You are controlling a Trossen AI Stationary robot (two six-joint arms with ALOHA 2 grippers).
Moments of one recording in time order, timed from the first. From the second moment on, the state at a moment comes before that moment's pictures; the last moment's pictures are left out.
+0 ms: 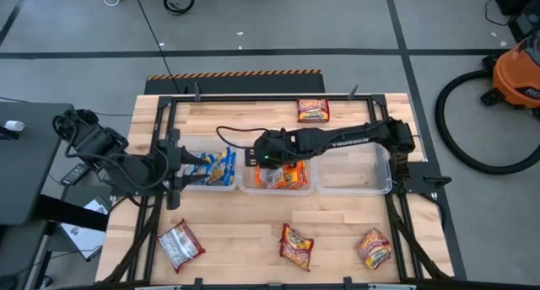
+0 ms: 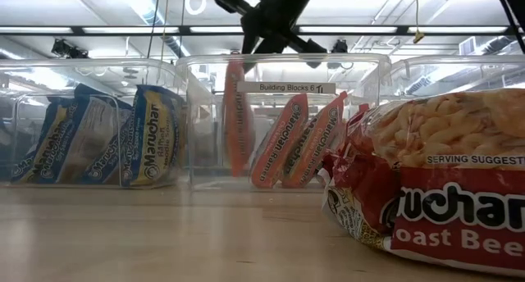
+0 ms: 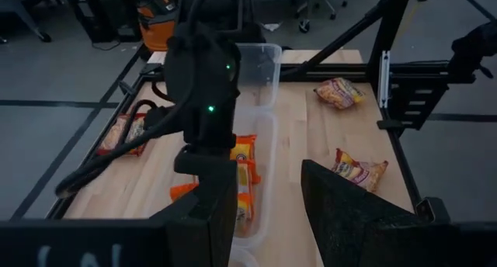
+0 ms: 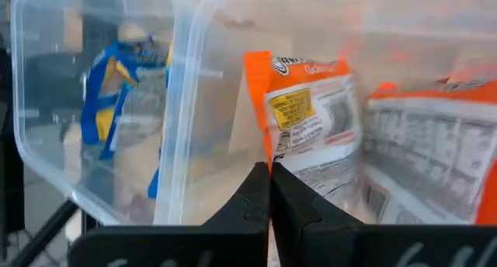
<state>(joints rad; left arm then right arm) -0.64 1.15 1.58 -0.99 -0.70 -0.35 0.04 1.93 1.72 -0.74 0.17 1.48</state>
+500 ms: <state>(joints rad) -0.64 1.16 1.58 -1.00 -0.70 -0.33 0.00 1.98 1.71 -0.79 0.06 1.47</state>
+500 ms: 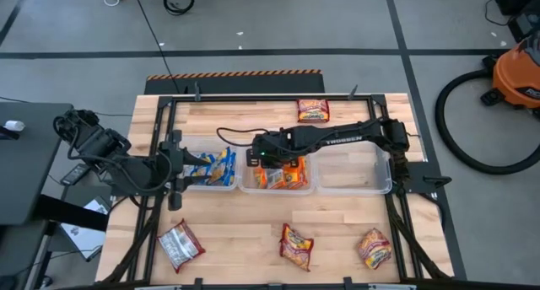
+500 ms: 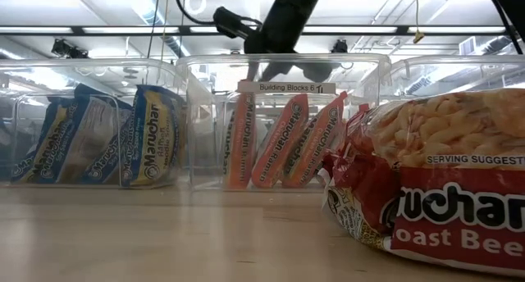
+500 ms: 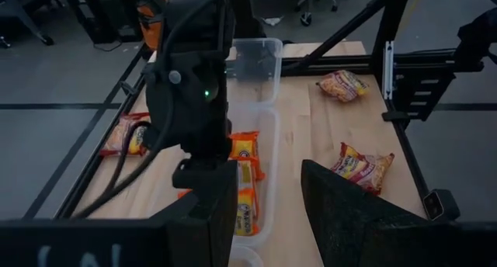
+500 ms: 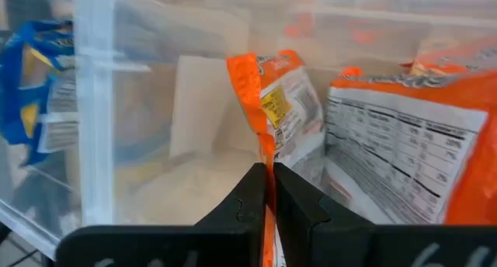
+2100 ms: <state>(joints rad) -0.71 1.17 1.58 -1.05 -0.67 -0.47 -0.51 1.58 1.58 -1.32 0.30 0.81</state>
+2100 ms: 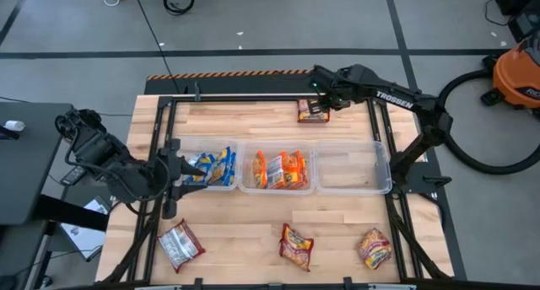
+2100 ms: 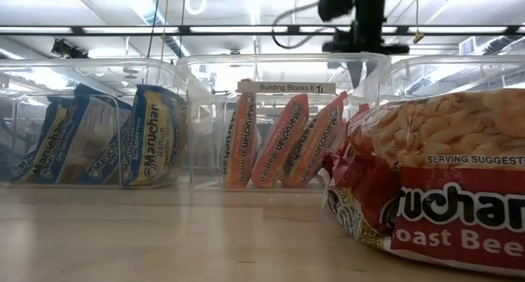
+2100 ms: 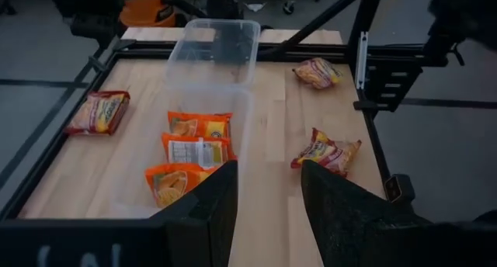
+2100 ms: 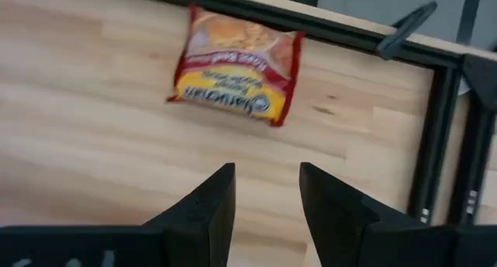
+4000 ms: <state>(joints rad) -0.47 1.17 1.58 -0.77 -0.94 -0.24 -1.02 1.73 0.87 -0.16 -0.32 0.68</state>
